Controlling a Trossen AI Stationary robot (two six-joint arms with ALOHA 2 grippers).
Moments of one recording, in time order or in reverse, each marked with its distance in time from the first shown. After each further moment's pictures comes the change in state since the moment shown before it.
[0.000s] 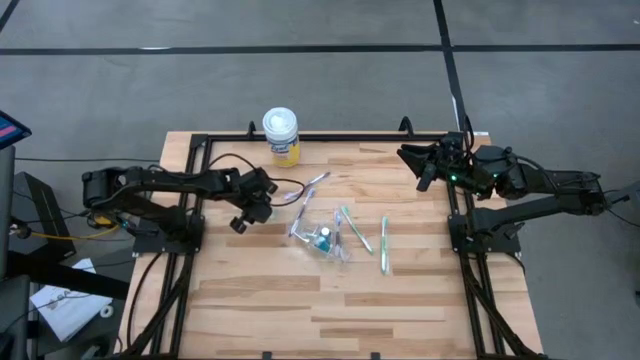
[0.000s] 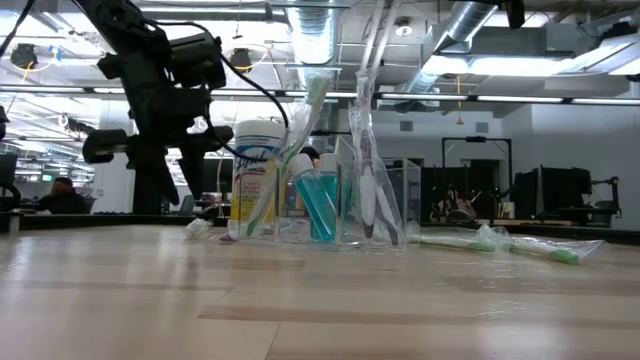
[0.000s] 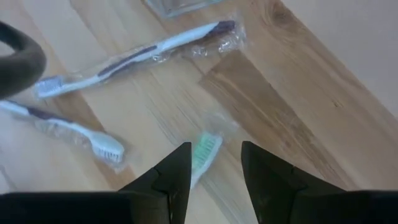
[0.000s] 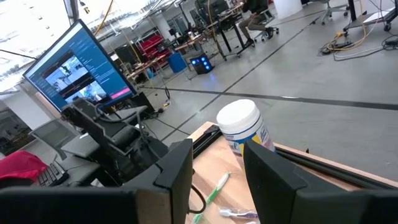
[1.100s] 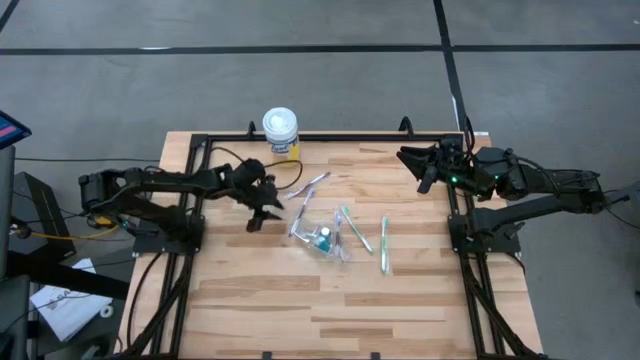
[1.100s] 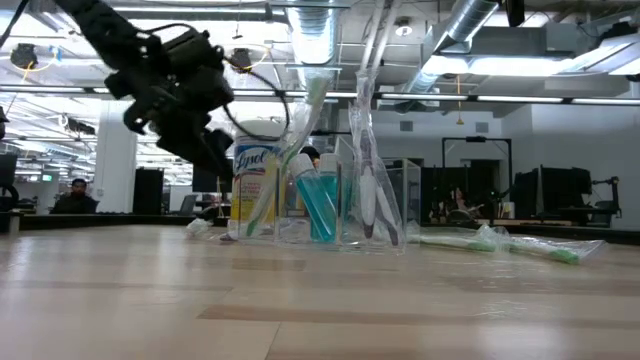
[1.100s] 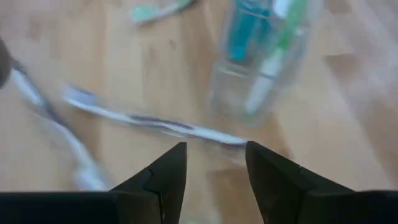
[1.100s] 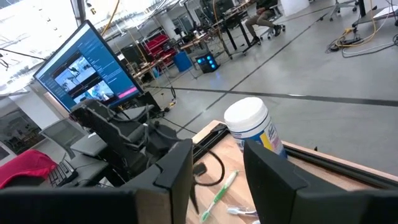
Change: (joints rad) left arm 0.086 -0.026 -0.084 0.346 0.278 -0.607; right arm 0.026 0.000 0.000 0.008 0.002 0.016
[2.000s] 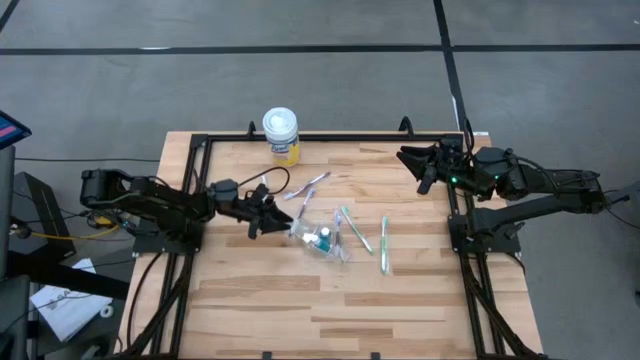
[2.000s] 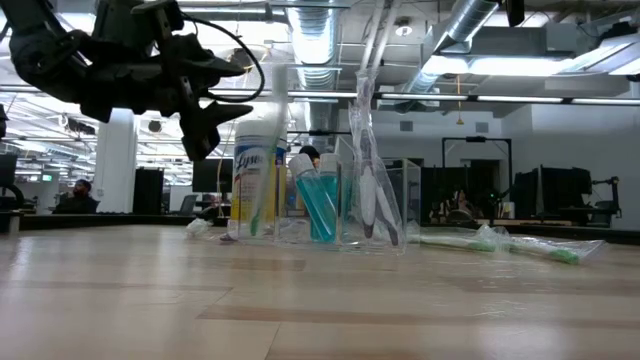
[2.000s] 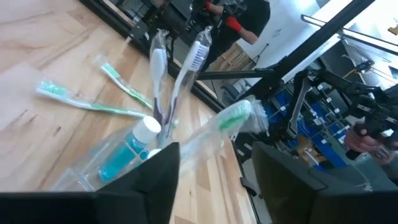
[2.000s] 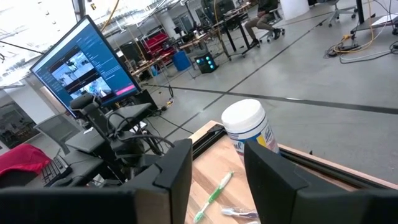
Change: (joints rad) left arm -0.209 0.004 -0.317 1.071 -0.012 -1.119; right arm 0.000 0.000 0.000 0.000 0.001 -0.041
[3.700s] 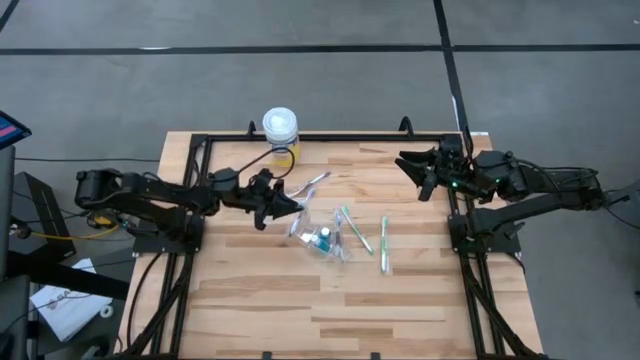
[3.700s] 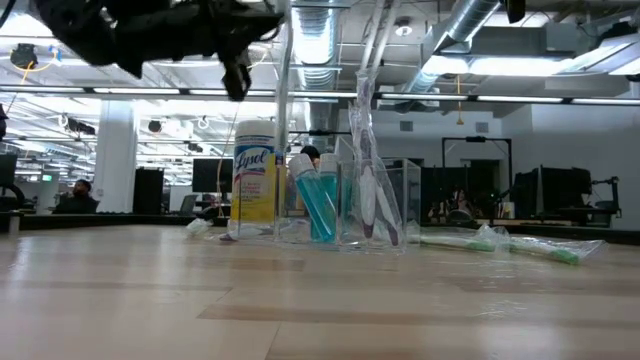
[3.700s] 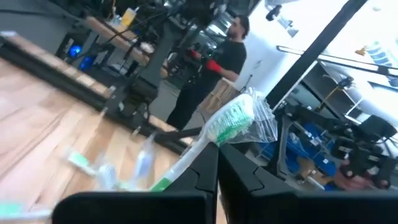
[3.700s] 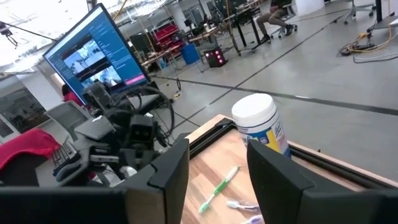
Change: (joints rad) left arm -0.030 -0.054 0.229 -0.101 -0.100 0.061; right arm 0.048 0.000 0.000 -0.008 -0.002 -0.026
